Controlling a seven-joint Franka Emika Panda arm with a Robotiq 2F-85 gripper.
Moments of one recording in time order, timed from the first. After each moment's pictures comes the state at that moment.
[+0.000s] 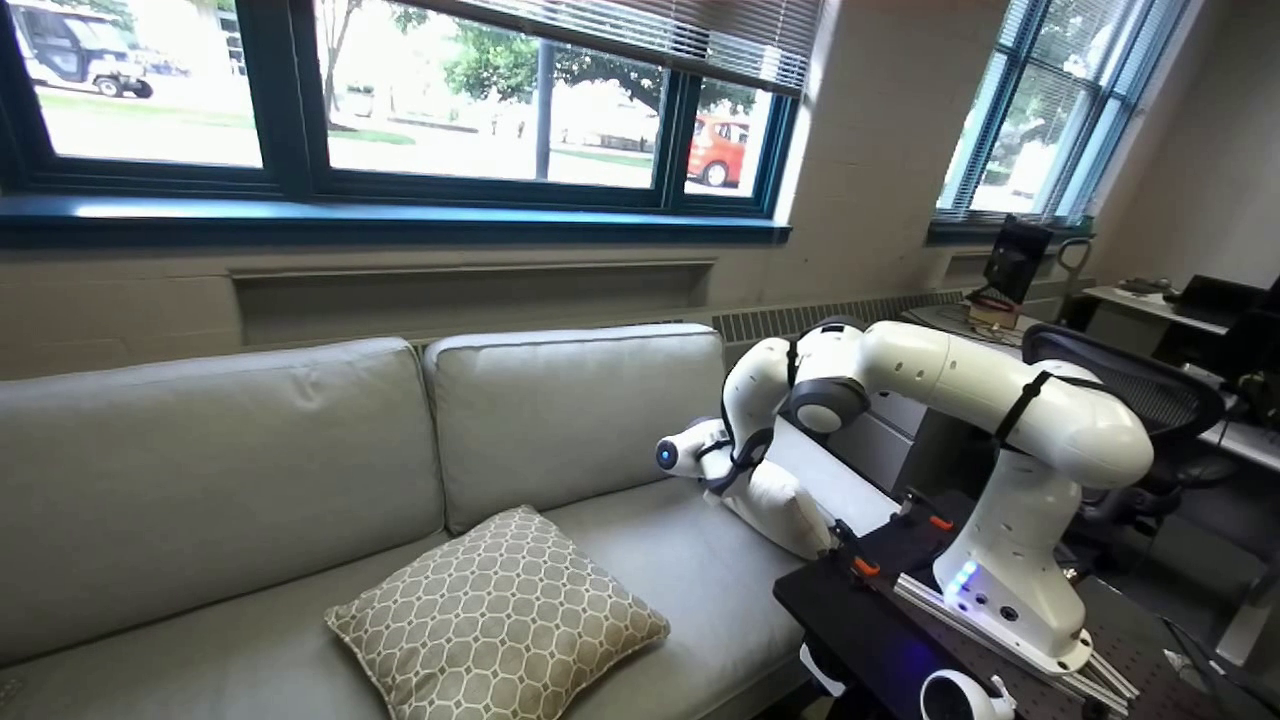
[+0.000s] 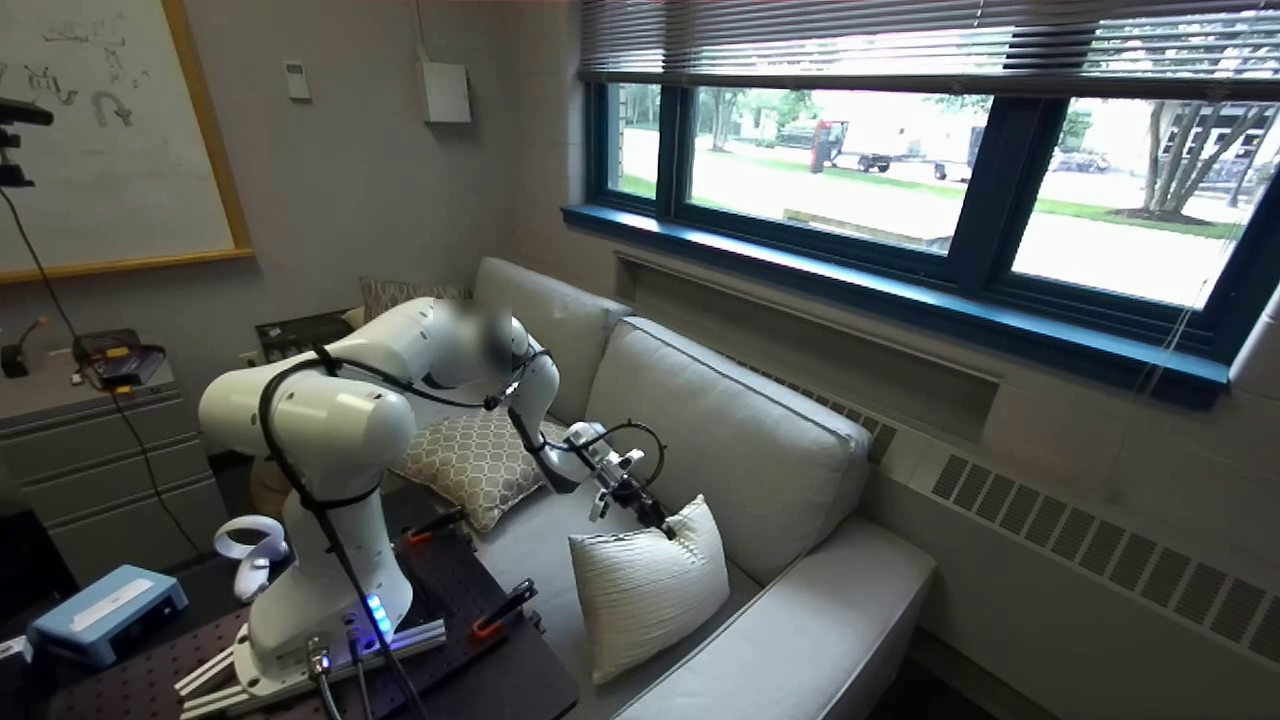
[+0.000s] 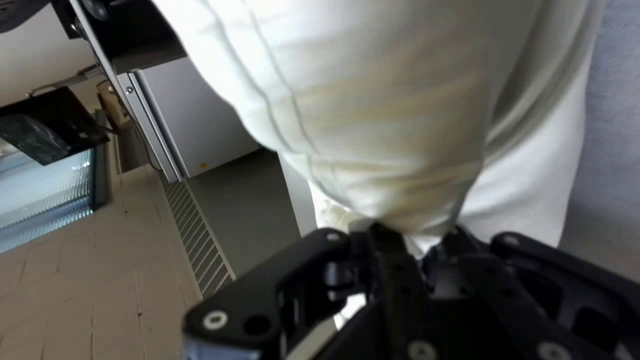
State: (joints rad) arm 0.63 1.47 -0.49 -1.36 -0.78 2.27 1.29
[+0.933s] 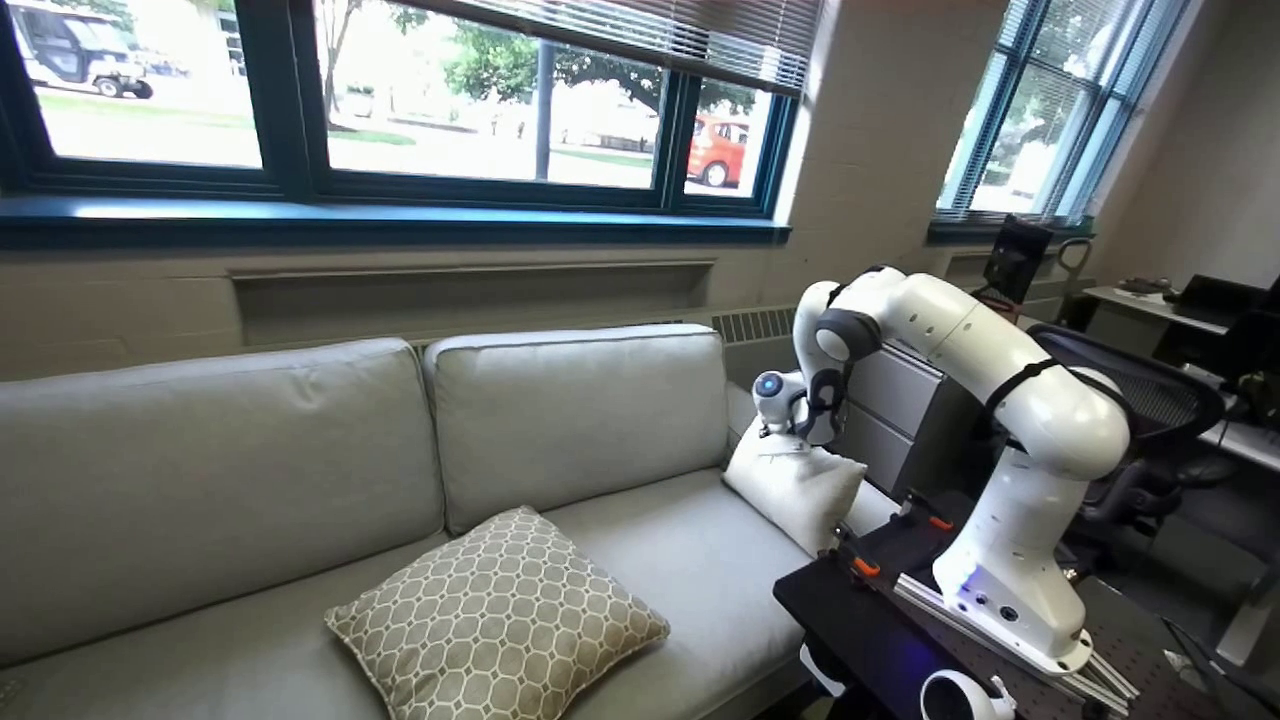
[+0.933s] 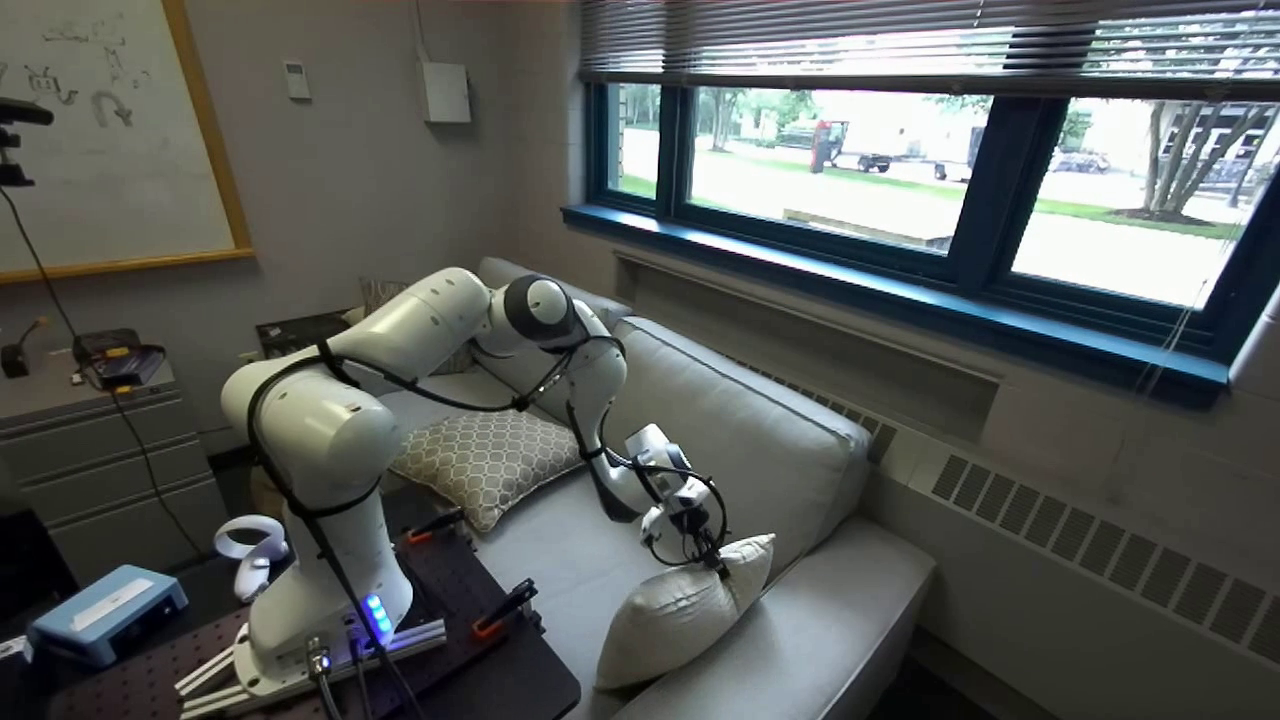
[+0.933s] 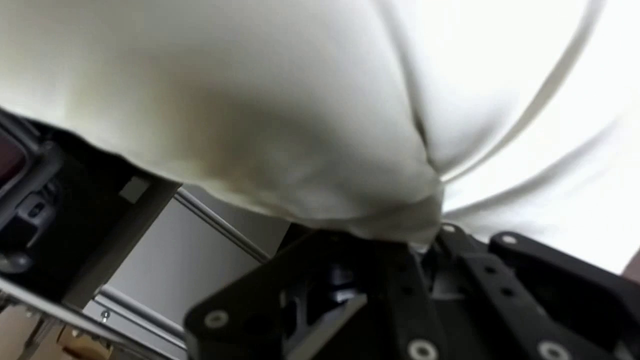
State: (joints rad) arm 0.31 1.21 -0.63 -1.75 -0.89 2.99 1.69
